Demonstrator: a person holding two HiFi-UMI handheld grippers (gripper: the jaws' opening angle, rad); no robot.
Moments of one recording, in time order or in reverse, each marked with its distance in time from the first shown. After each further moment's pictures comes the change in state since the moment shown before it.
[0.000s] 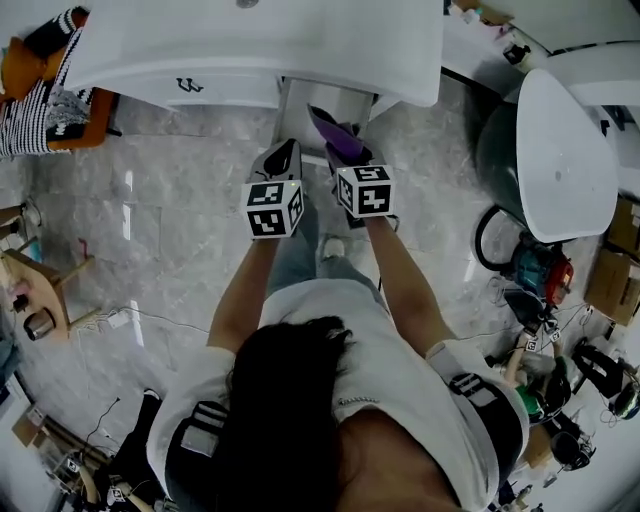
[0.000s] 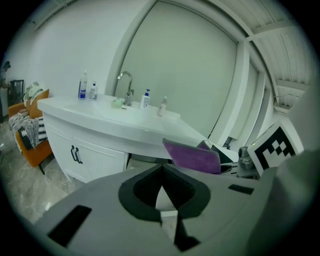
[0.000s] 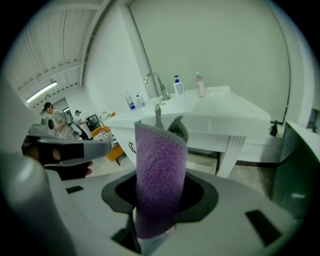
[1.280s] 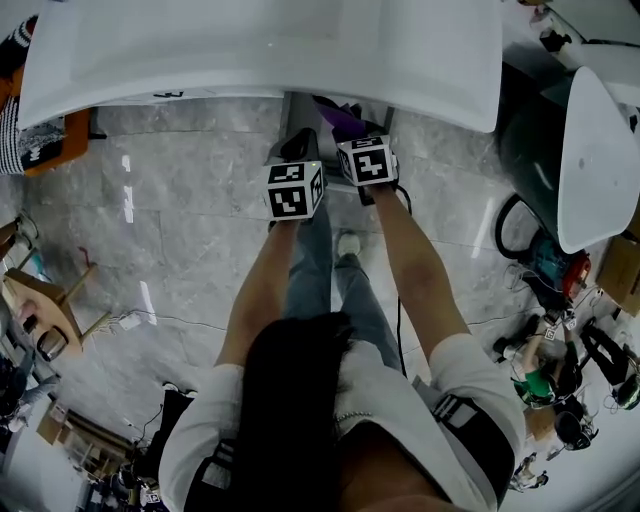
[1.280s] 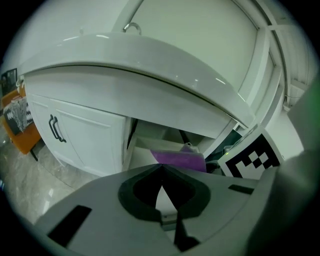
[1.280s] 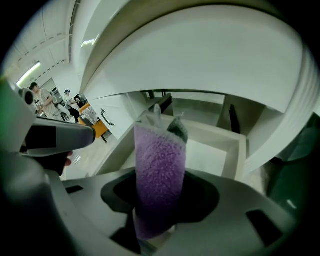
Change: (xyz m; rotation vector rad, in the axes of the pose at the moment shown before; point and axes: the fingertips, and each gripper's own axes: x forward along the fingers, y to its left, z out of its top) left arm 0.159 0.074 -0.075 -0.058 0.215 0.000; right arm 0.193 -0.068 -0.070 -0.037 0.284 -0.049
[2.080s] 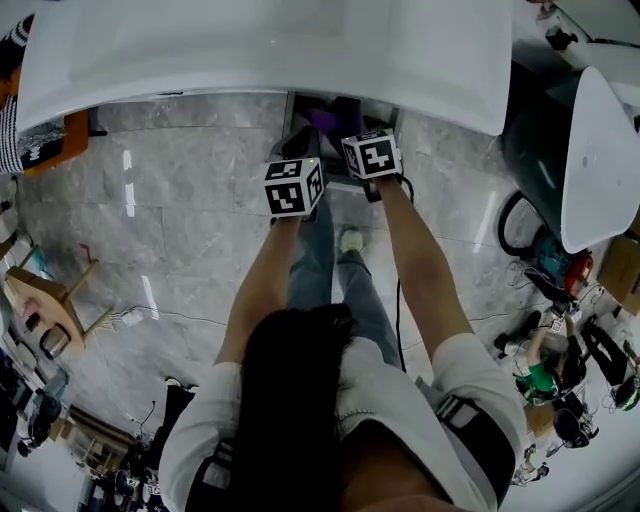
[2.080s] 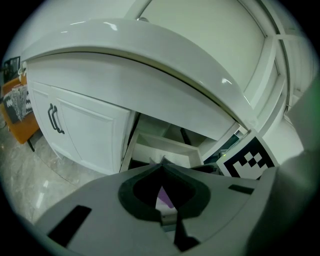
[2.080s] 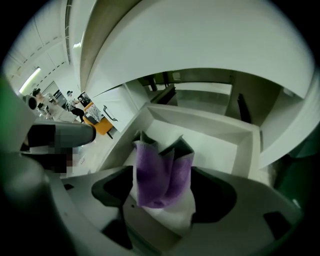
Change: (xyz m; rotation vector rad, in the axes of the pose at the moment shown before) left arm 0.008 0.010 -0.008 -0.067 0.018 -0.030; right arm 0.018 0.006 -0.012 0.024 0.069 0.080
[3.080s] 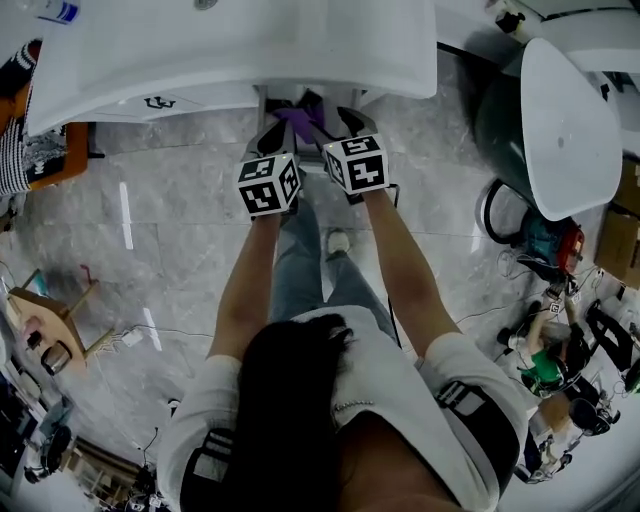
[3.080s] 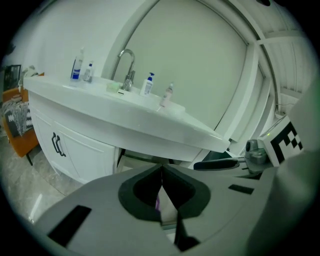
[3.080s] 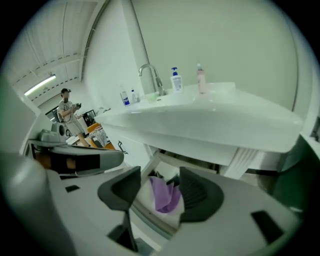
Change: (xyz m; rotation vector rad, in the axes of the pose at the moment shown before) left arm -0.074 -0.068 0.055 0.064 -0.175 -0.034; right arm -0.163 0.028 0.058 -0.040 -0.330 -0.048
